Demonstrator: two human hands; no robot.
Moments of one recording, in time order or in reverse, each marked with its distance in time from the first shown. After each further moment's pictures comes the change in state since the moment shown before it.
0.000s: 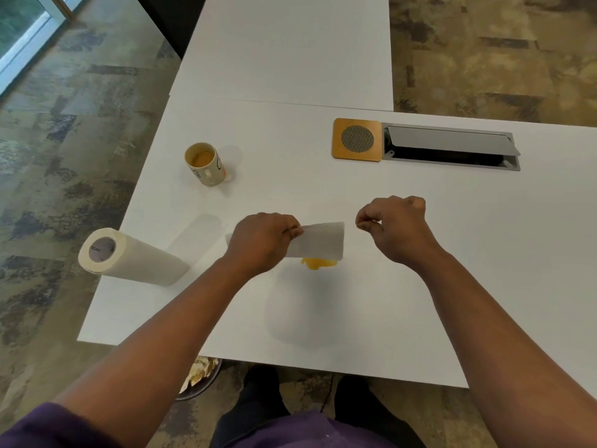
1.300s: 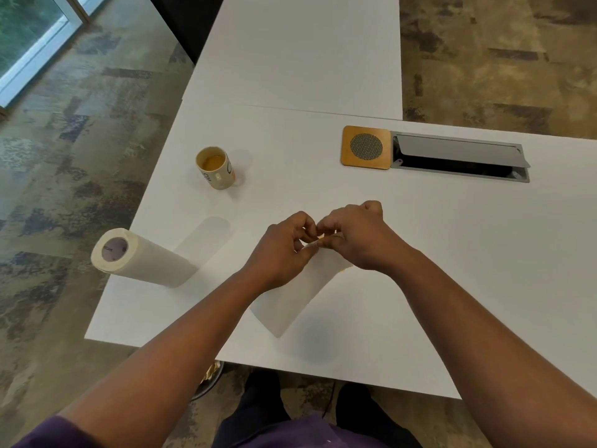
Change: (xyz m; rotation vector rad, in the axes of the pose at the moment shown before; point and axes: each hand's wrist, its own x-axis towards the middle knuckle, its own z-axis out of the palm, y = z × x) left_hand -0.015 0.015 0.004 -0.529 -0.005 -0.071; right_hand 0.019 -0.073 0.004 0.008 -0.231 -0.182
